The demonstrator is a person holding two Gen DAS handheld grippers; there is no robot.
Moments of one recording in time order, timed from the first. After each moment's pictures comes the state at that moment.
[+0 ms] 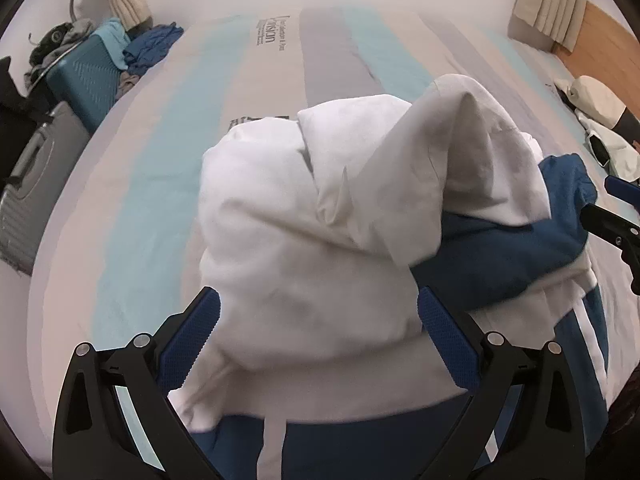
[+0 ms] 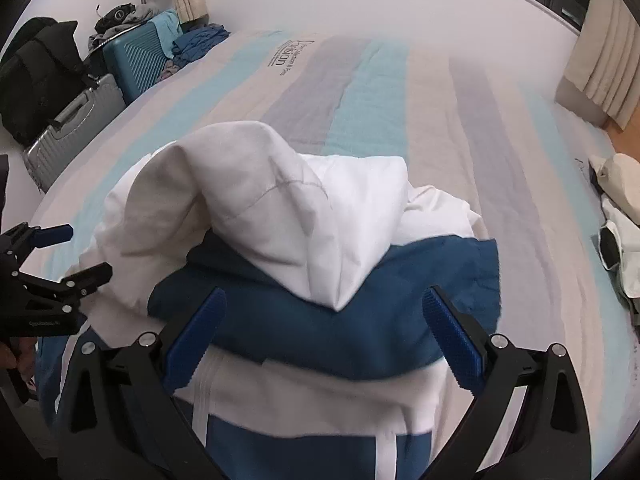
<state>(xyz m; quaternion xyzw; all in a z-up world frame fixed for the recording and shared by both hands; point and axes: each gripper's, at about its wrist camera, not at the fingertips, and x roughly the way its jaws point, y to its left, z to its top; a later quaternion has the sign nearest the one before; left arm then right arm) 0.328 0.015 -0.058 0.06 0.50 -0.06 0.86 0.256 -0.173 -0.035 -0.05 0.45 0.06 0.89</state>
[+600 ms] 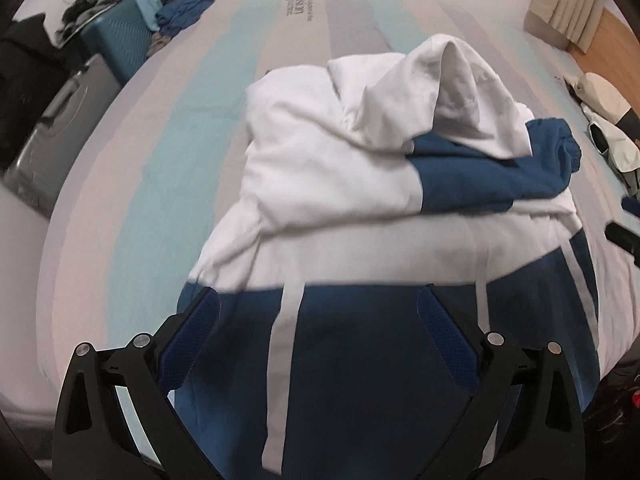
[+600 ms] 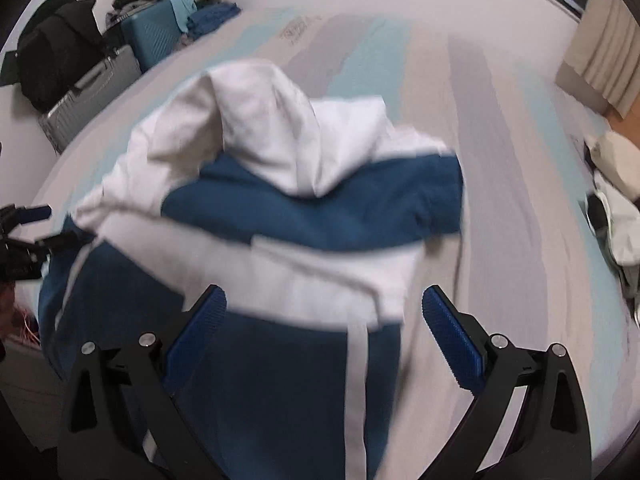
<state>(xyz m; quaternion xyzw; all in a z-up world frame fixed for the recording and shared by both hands) 0.235 0.043 -0.050 0.03 0.54 -0.03 0.84 0.169 -0.212 -0.040 -0.06 0.50 0.08 0.86</state>
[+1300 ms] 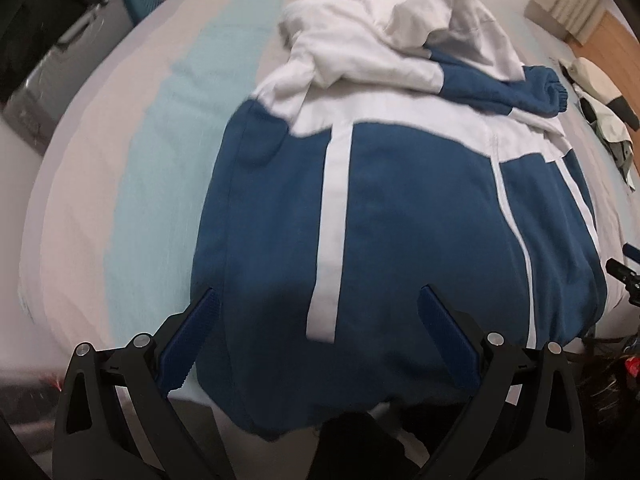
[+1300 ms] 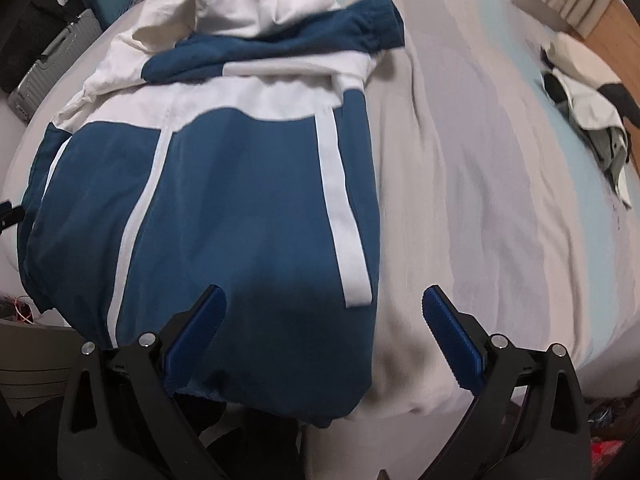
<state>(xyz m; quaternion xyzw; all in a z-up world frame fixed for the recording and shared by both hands) 0.129 0.102 -0.087 -0.01 0.59 -0.04 0.81 0.043 -0.235 -0.093 -0.03 0.59 0.00 0.81</state>
